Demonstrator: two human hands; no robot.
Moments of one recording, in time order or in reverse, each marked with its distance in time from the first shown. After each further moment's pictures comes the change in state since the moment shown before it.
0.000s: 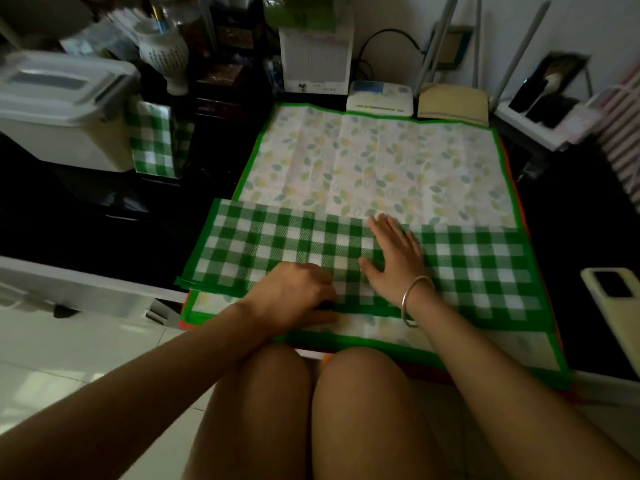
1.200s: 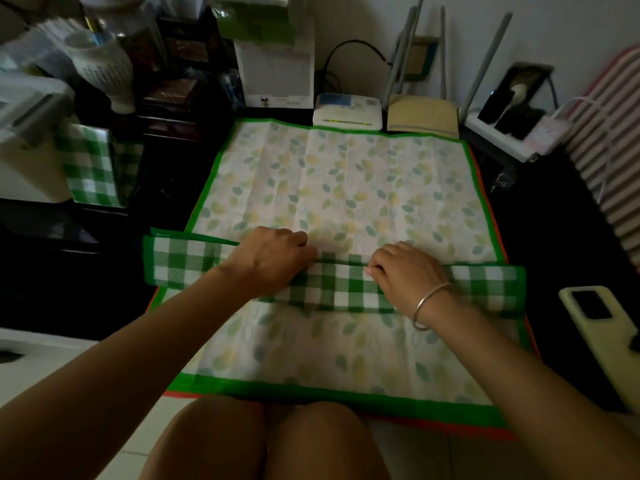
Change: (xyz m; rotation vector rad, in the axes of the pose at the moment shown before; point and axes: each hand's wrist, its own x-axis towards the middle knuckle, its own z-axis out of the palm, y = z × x) left_hand 0.087 -0.061 -0.007 0.335 -0.149 -0.145; right_hand 0.017 0.031 -0.058 -0.341 -0.106 -0.097
